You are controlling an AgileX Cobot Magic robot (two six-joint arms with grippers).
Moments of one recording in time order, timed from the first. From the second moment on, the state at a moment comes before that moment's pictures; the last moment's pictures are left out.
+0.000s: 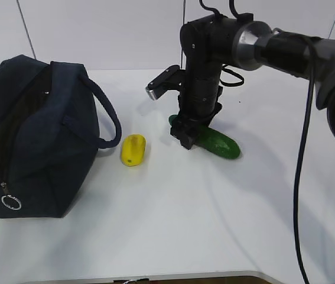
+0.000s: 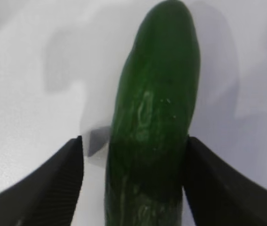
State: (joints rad) left arm 0.17 1.60 -1.18 -0.81 1.07 0.61; right arm 0.43 2.43 -2.16 -0.09 1.20 -0.43
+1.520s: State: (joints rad) left arm 0.17 1.60 -1.18 -0.99 1.09 0.65; right arm 0.44 2.29 -2.34 0.88 1.21 -0.10
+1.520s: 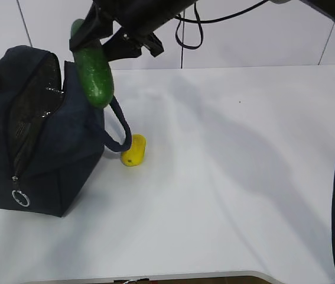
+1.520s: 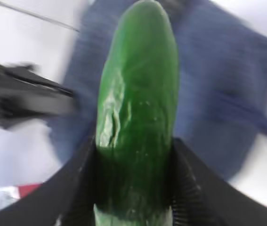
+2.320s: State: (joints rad) left arm 0.17 1.60 -1.18 -1.05 1.11 0.67; right arm 0.52 2.42 -2.35 0.98 1.02 -0.05
